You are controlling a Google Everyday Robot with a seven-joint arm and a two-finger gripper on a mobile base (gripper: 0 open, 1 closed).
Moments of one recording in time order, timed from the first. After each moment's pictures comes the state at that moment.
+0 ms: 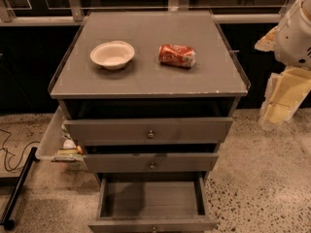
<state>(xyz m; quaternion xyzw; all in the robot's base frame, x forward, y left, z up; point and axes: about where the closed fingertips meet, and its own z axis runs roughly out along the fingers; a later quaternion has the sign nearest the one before) 0.438 -0.217 0.976 -0.60 0.78 -0.03 0.16</state>
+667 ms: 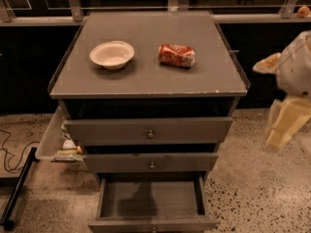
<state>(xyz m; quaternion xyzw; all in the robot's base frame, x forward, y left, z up) 0.425 -0.223 0.934 -0.62 0.76 -0.01 0.18</state>
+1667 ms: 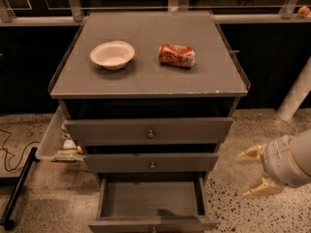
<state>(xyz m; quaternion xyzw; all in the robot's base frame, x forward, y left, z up) 0.373 -0.234 0.752 -0.63 0.74 0.10 0.22</state>
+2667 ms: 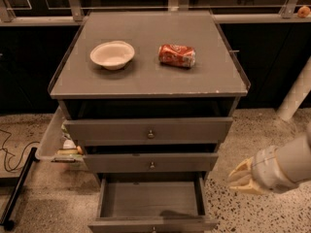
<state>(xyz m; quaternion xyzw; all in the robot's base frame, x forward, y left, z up) 0.373 -0.227 0.707 -0.61 0.75 0.14 0.22</state>
